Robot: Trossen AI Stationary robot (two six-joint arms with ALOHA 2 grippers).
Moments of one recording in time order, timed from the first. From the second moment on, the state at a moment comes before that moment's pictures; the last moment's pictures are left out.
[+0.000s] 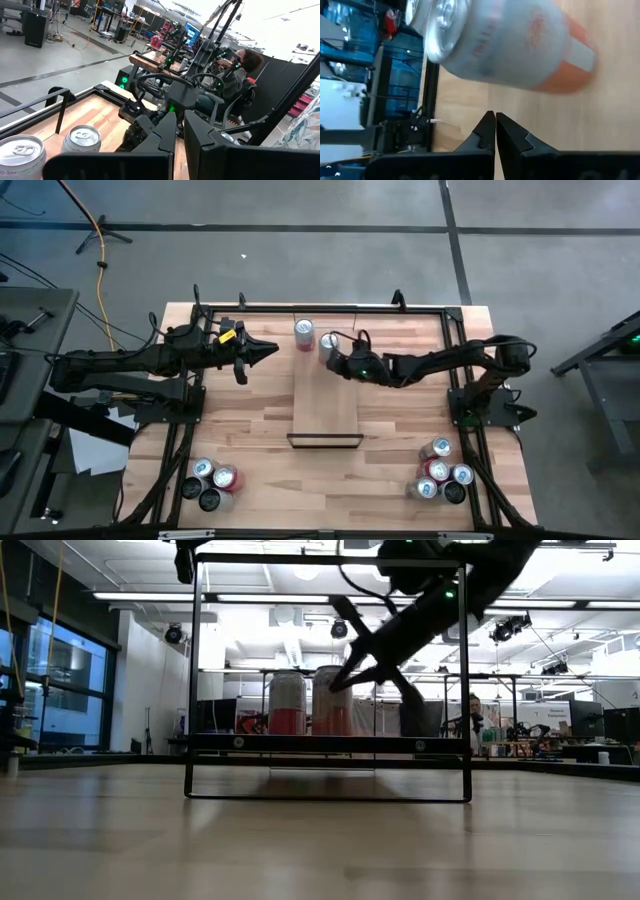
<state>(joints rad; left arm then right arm) 0.11 0.79 0.68 0.12 -0.09 -0.42 -0.09 1.67 0.92 0.20 0.35 1.41</state>
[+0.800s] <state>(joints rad) 0.11 0.79 0.68 0.12 -0.09 -0.43 -0.11 1.79 1.12 -0.03 0.39 1.34</state>
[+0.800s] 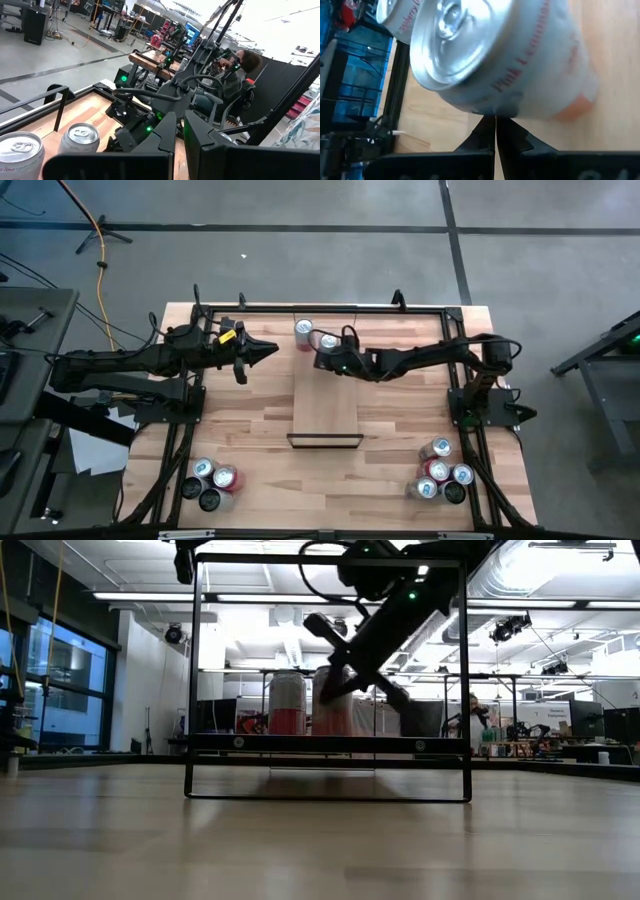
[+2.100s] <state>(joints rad) 0.11 0.79 0.68 0.10 -0.09 -0.43 -0.33 1.66 1.18 -0.45 0.29 0.86</state>
